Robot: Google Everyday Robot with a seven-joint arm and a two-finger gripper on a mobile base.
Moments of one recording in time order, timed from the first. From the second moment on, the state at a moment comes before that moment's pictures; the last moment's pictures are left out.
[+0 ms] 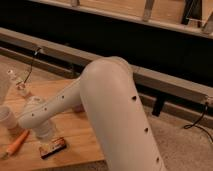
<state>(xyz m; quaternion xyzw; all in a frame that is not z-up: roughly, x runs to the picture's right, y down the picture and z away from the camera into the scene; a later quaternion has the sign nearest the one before) -0.275 0.278 0.740 -0.38 0.04 0.09 0.92</state>
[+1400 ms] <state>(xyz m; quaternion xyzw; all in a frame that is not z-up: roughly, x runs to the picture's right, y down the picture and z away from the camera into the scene) -0.289 0.303 0.761 -0.39 0.04 0.05 0.92</state>
